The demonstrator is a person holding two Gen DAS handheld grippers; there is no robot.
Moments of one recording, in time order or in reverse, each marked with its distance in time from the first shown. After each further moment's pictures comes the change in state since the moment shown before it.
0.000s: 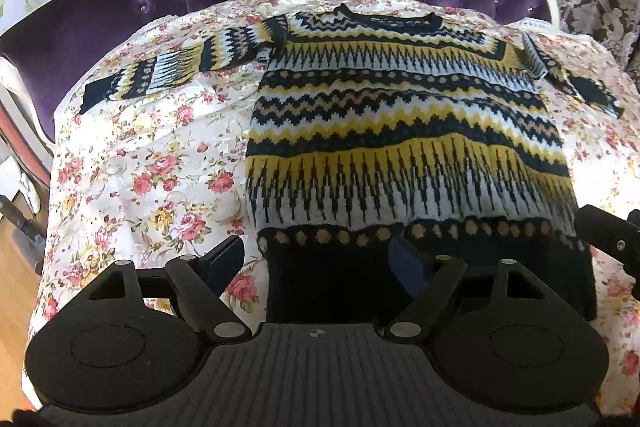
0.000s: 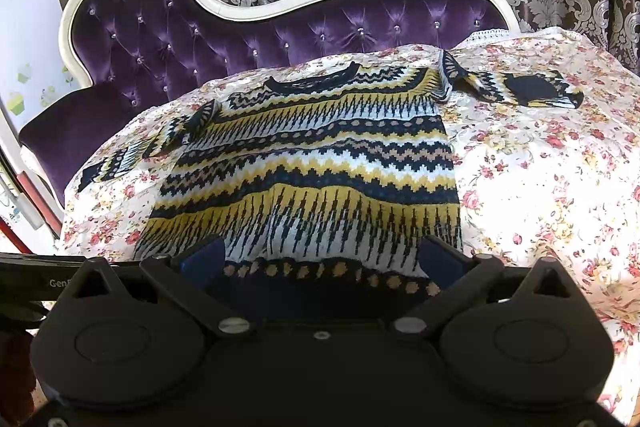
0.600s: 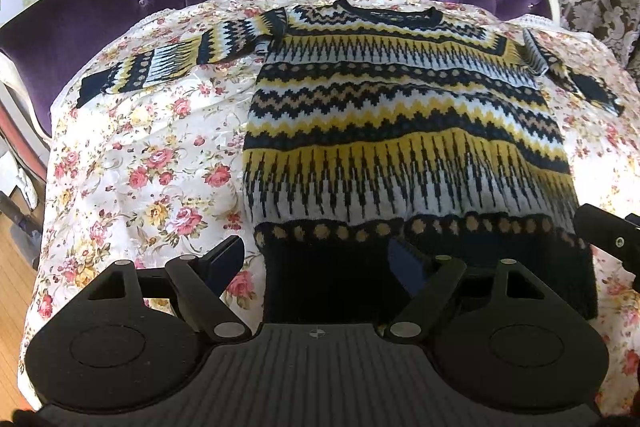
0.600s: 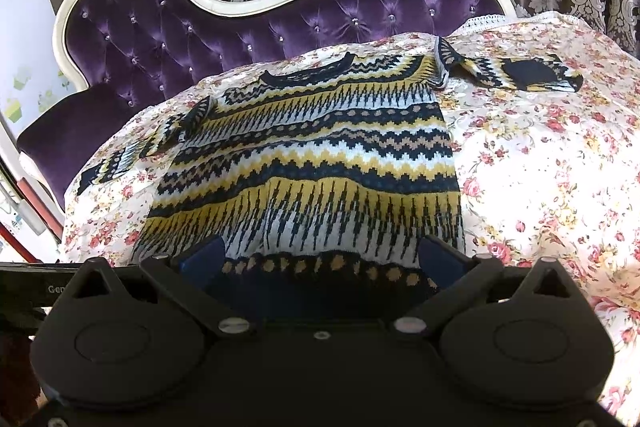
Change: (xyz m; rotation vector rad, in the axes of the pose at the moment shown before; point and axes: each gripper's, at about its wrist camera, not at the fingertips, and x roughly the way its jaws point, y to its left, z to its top) left arm 0.003 -0.001 -0.001 -0.004 0.015 -0.005; right arm 0.006 -0.006 0.000 0.033 0.023 0.004
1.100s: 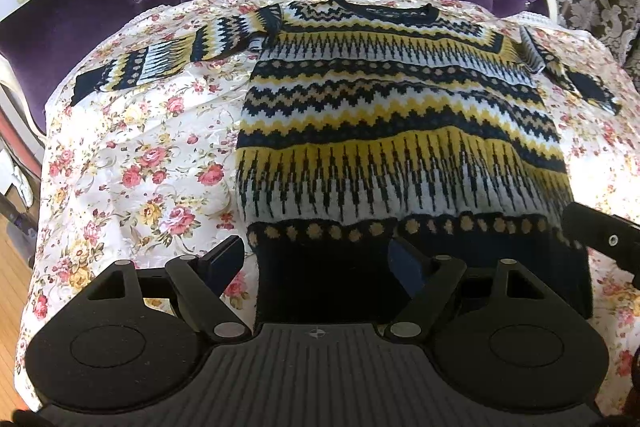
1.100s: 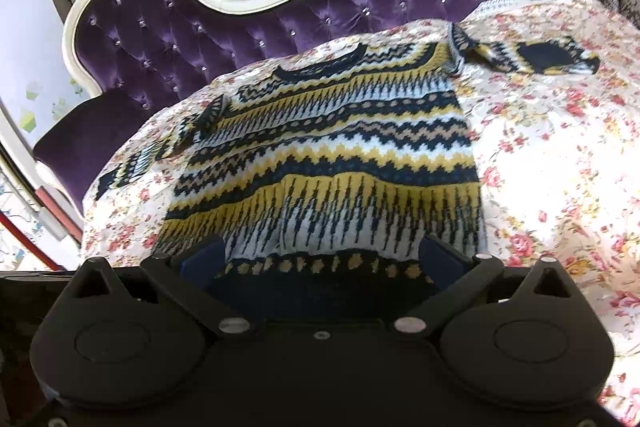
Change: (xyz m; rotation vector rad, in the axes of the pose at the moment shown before) left arm 0.002 -0.003 0.003 0.001 0.016 -0.014; right arm 0.009 -0.005 0.003 0.045 0.044 0.092
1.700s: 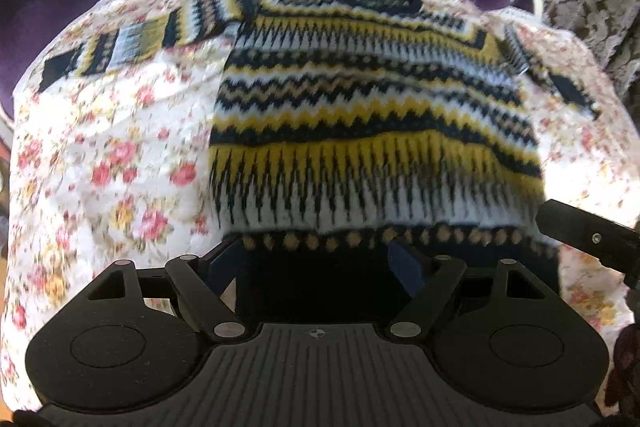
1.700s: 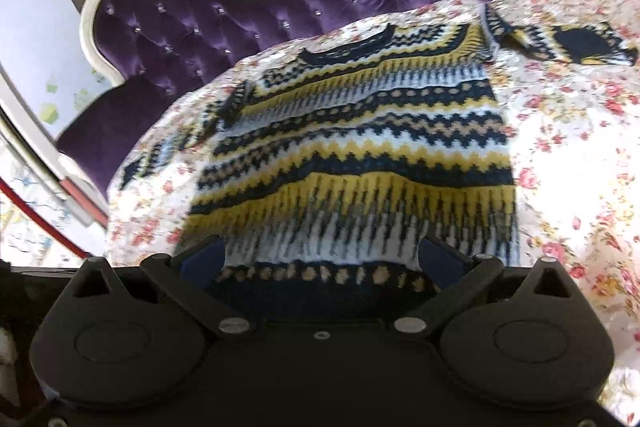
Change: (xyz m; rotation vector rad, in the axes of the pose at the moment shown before) left arm 0.004 0.010 0.026 -0.018 0.067 -0.121; right arm 0.014 -0.008 0.031 0.014 0.078 0.119
